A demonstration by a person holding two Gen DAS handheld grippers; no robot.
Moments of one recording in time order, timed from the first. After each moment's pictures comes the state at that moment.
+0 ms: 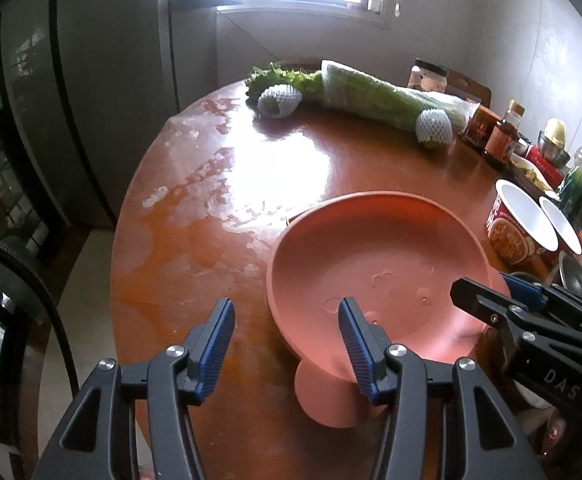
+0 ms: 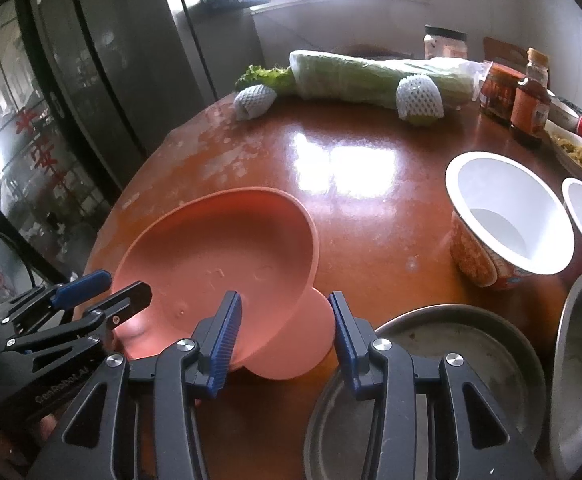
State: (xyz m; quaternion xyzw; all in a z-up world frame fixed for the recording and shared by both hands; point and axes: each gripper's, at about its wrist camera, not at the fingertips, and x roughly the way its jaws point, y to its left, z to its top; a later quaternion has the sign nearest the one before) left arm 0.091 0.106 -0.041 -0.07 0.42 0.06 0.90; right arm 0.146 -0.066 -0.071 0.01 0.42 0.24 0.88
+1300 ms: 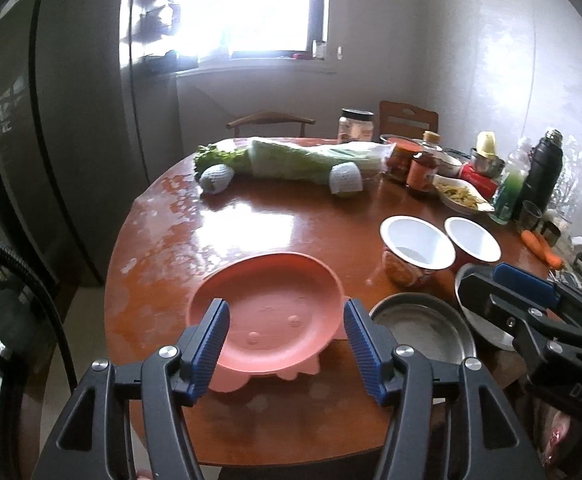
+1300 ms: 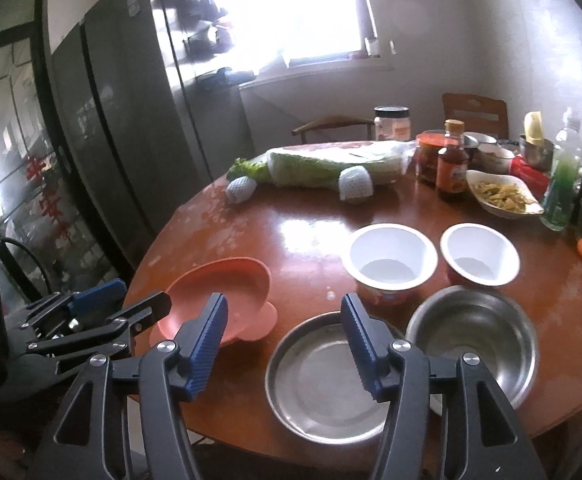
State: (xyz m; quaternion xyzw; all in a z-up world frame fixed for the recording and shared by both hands) left arm 0.040 0.019 0.044 -0.02 0.35 0.01 0.94; right arm 0.059 -0.154 0.019 0.04 0.31 0.21 0.93
